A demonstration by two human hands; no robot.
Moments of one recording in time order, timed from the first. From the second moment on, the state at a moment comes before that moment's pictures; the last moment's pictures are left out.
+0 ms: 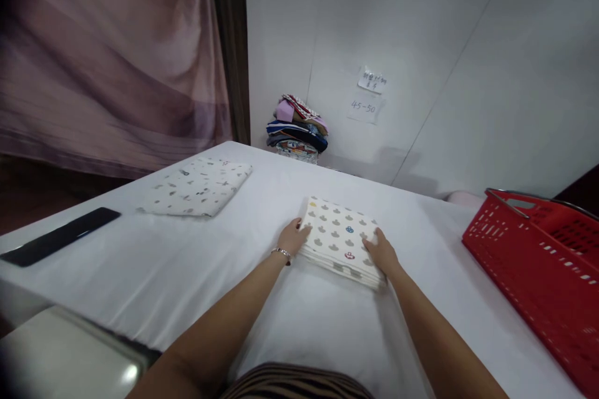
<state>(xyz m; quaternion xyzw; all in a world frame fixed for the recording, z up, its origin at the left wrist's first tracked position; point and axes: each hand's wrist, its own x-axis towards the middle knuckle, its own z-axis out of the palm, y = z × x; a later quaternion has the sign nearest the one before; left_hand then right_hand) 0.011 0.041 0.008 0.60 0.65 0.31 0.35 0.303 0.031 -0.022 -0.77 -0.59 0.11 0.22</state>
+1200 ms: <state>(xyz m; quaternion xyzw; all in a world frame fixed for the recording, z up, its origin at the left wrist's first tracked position) -0.034 0.026 0.002 0.54 0.61 0.31 0.49 0.134 0.010 0.012 -0.50 -0.79 0.14 0.32</state>
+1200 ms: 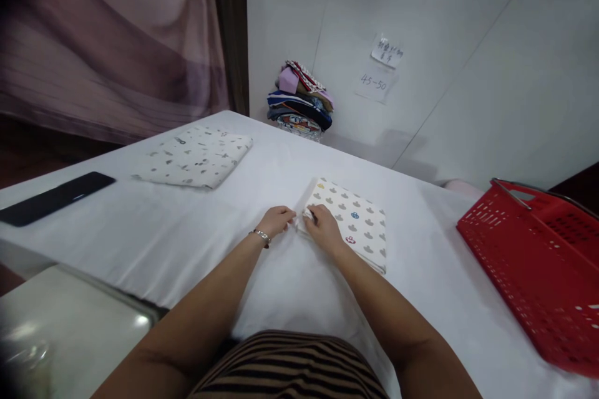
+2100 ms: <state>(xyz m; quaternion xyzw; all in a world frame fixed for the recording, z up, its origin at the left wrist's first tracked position) -0.022 0.016 0.017 0.38 0.55 0.34 0.66 0.131 0.000 0.015 -0.49 -0.83 0.10 0.23</state>
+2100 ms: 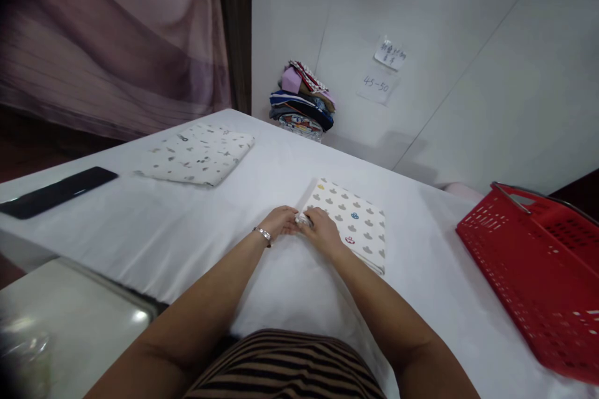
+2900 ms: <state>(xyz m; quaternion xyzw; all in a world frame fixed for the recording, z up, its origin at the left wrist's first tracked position) -0.008 0.006 0.001 0.67 0.67 0.15 0.28 0.133 0.004 0.030 -0.48 -0.85 0.09 0.19</state>
